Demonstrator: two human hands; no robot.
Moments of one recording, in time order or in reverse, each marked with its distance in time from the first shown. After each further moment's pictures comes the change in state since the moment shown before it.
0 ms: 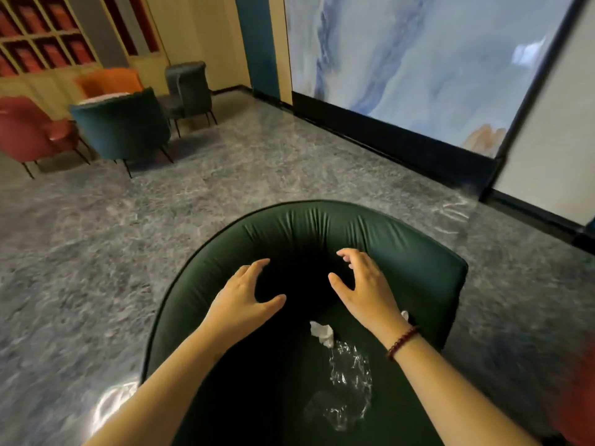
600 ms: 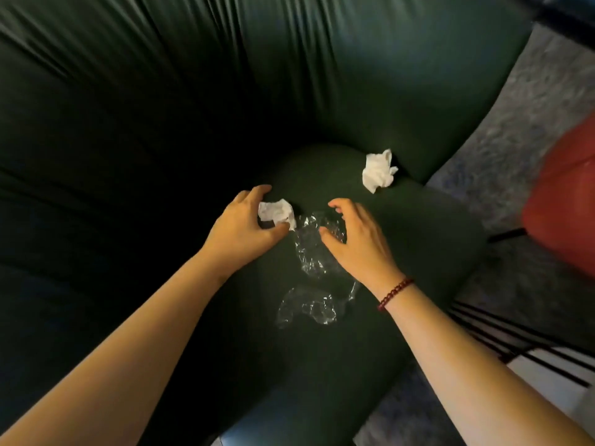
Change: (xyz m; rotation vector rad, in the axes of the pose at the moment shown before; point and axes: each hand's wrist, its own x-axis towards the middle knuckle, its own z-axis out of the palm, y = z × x) left_hand 0.124 -0.128 0.267 0.034 -0.365 0.086; right_hand -0.060 0.201 0.182 -0.078 -0.135 0.505
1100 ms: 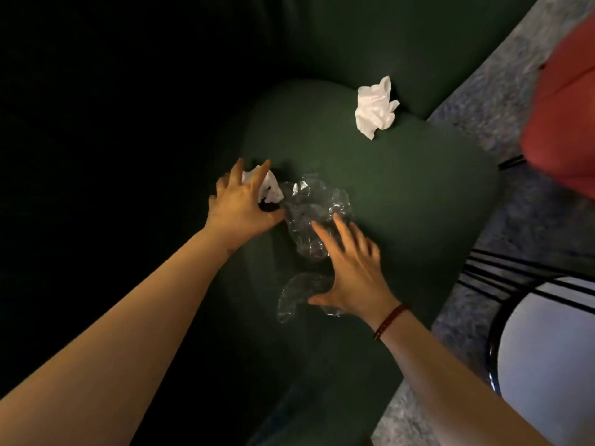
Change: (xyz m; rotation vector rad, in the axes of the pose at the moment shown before) left_hand 0.069 -0.059 0.089 0.222 -0.242 0.024; right_hand -0.040 0.057 0.102 -0.307 -0.305 0.219
